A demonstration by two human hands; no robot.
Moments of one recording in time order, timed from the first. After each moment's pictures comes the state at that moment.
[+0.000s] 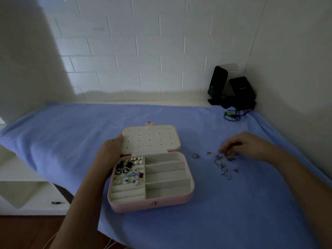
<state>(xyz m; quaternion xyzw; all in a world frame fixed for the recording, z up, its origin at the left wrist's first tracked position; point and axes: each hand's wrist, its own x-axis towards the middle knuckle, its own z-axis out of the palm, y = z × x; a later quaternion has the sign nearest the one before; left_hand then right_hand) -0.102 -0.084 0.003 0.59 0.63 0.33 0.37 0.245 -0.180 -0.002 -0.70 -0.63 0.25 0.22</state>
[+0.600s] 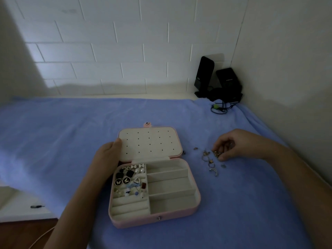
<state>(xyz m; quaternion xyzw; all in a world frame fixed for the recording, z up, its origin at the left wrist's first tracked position) -0.075 -0.088 -0.024 0.64 0.60 0.30 0.38 0.257 -0.190 0.000 -0.68 -0.65 0.29 0.17</state>
